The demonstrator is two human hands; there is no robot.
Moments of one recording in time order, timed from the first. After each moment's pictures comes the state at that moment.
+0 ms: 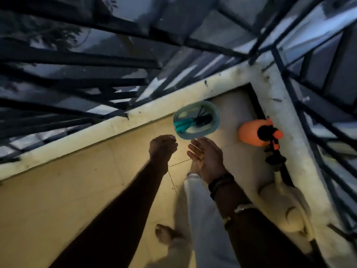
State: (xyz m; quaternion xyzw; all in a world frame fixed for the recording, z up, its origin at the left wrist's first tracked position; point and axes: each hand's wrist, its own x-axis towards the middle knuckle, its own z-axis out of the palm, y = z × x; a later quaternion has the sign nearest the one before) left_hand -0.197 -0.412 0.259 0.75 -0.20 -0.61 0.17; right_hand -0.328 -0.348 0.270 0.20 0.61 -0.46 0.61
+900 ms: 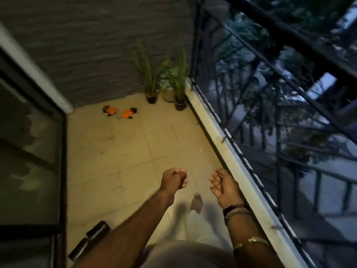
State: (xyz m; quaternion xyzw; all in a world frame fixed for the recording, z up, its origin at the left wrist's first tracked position) left_hand 0.320 -0.010 0.599 0.65 0.17 -0.32 0.67; right_hand 0.252 -0.170 0.613 -0.38 0.55 -0.03 0.75
